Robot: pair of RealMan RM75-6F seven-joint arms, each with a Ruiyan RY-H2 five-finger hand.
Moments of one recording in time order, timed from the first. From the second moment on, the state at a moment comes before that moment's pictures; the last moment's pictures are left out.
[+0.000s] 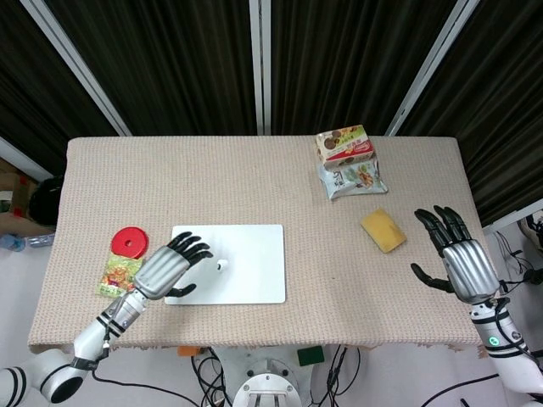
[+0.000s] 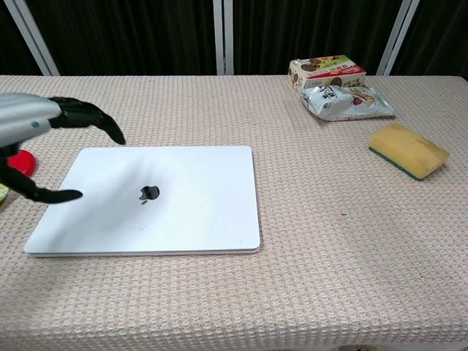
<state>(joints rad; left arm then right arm) -0.50 -1.37 0.00 -1.61 1.65 1.09 0.11 0.29 -1.08 0.03 -1.68 -1.63 1.46 0.13</state>
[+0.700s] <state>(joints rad) -0.53 -1.55 0.04 -1.56 1.59 1.01 0.26 0.30 -1.10 0.04 -1.66 -1.62 1.41 0.15</state>
